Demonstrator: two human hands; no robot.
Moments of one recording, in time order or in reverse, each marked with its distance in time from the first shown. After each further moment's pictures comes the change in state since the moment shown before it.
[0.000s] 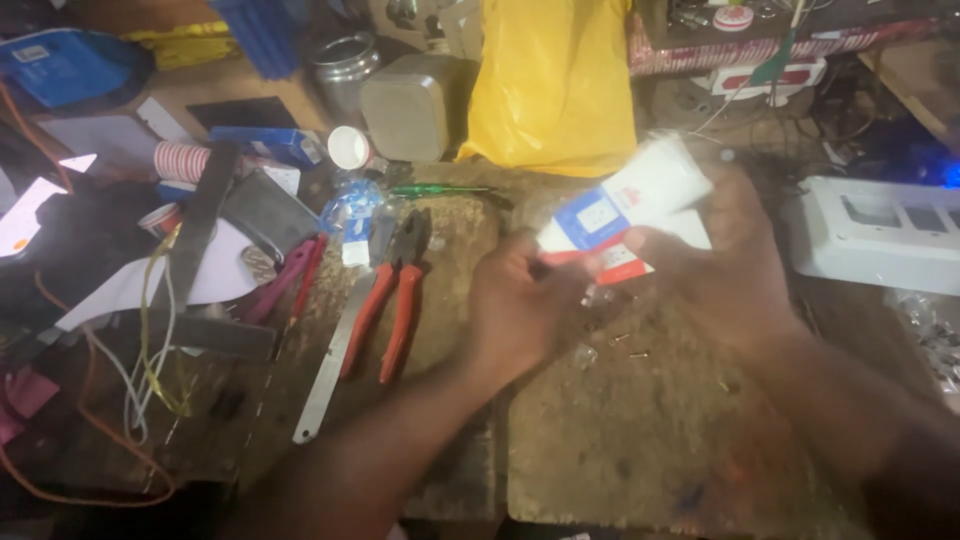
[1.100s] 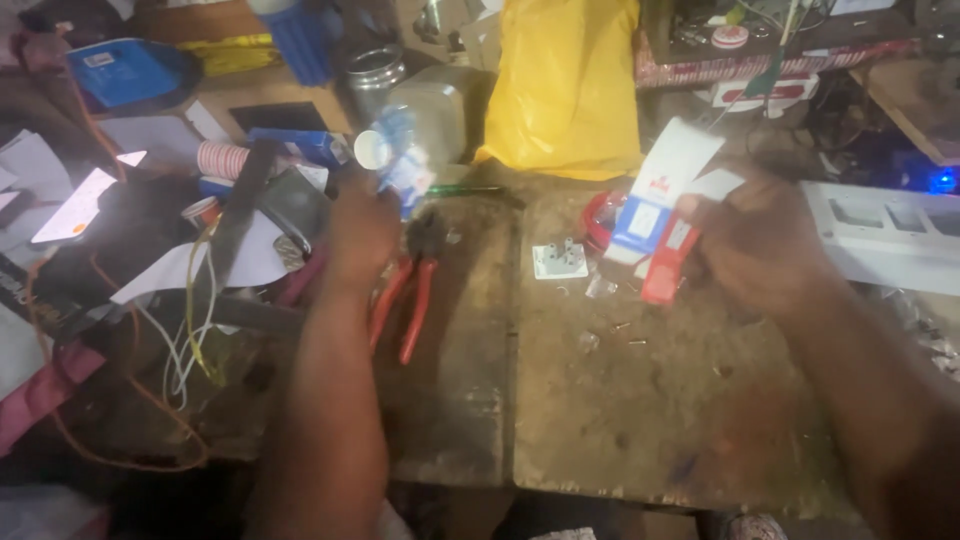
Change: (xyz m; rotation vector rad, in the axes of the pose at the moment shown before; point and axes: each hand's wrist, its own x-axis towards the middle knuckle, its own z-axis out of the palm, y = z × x) left_hand 0.065 -0.041 -0.168 0.835 0.369 -0.086; right_hand 0.019 0.003 -0.042 -0.116 0.064 0.309
